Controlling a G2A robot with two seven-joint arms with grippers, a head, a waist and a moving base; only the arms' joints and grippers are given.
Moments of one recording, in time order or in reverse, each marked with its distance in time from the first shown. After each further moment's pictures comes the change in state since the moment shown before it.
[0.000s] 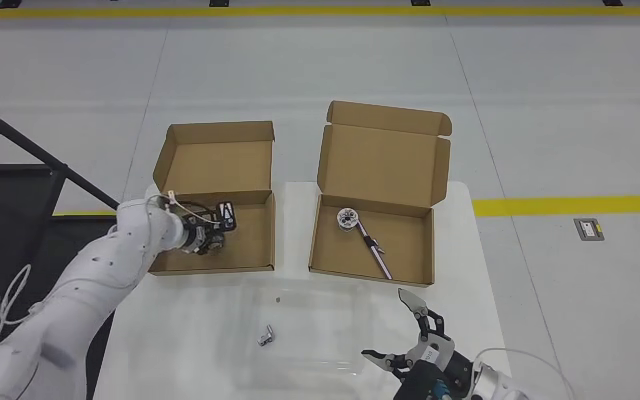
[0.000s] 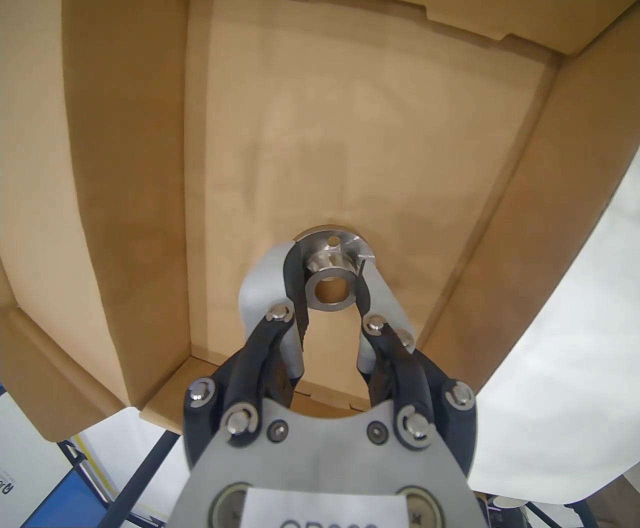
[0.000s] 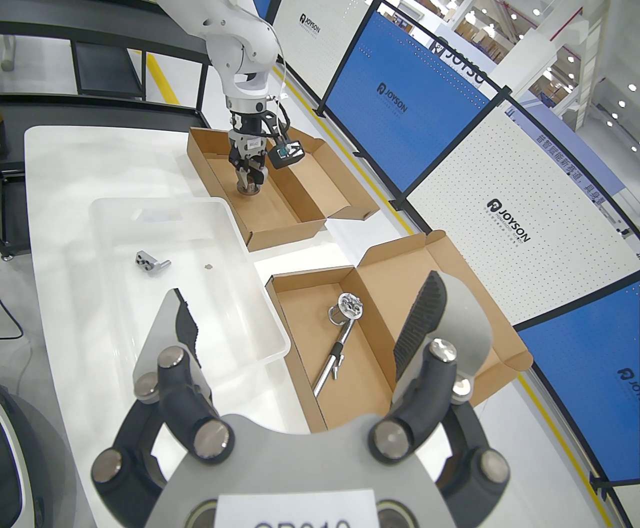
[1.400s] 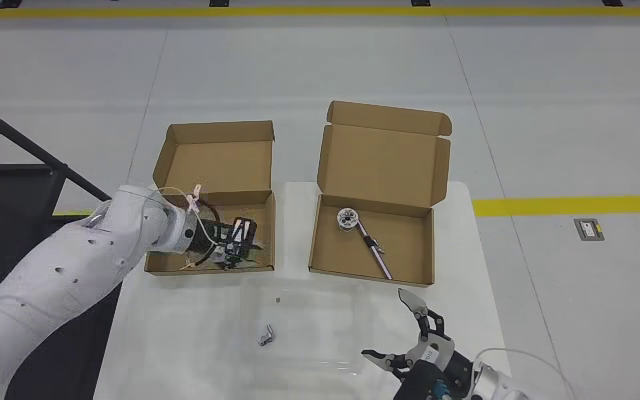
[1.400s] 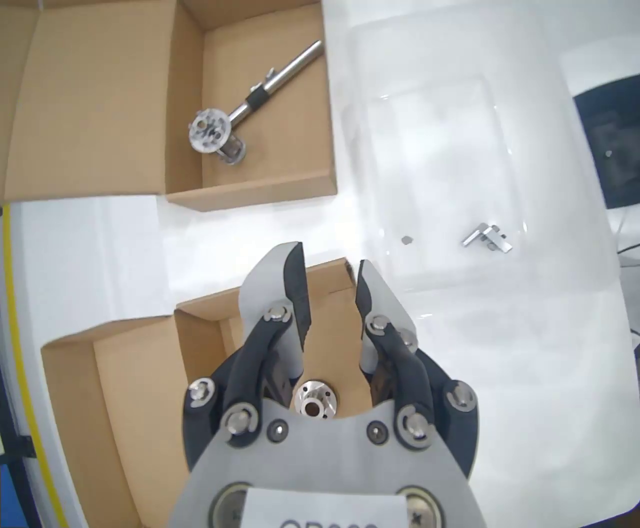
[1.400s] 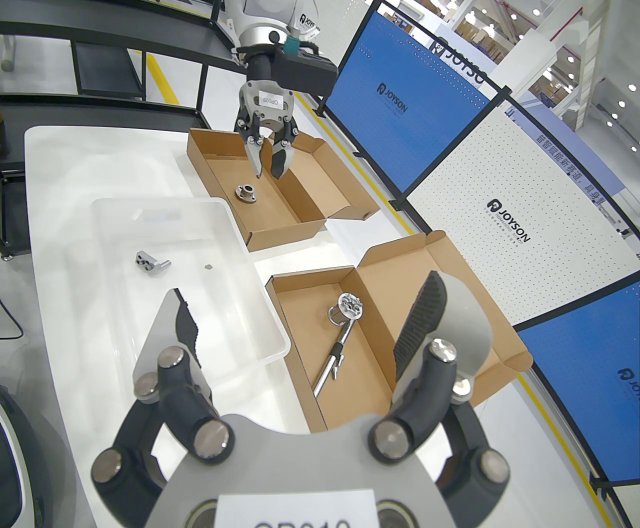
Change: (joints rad) left arm -0.108 0.304 0.142 -0.669 0.199 -0.182 0.605; right arm 0.000 0.000 0.000 0.000 0.000 0.000 0.000
